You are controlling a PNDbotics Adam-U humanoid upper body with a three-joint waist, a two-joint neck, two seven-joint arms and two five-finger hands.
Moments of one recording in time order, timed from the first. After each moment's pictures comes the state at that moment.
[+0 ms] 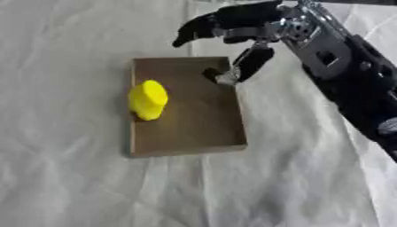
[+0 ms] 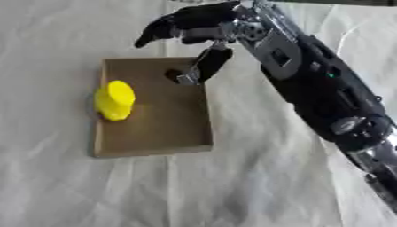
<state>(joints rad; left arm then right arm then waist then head) -0.37 0.39 0.08 -1.98 -0.04 -0.38 0.54 -0.97 -0.64 0.36 -1.46 0.42 -0.49 0.63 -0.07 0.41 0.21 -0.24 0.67</state>
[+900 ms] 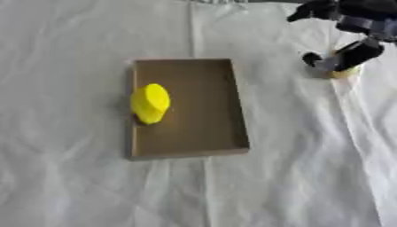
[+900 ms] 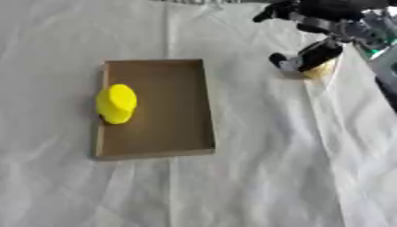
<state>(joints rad) -0.37 0.39 0.08 -1.98 -0.05 -0.38 0.54 -0.56 -1.00 0.07 -1.47 0.47 -0.33 0.35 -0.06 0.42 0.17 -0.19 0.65</state>
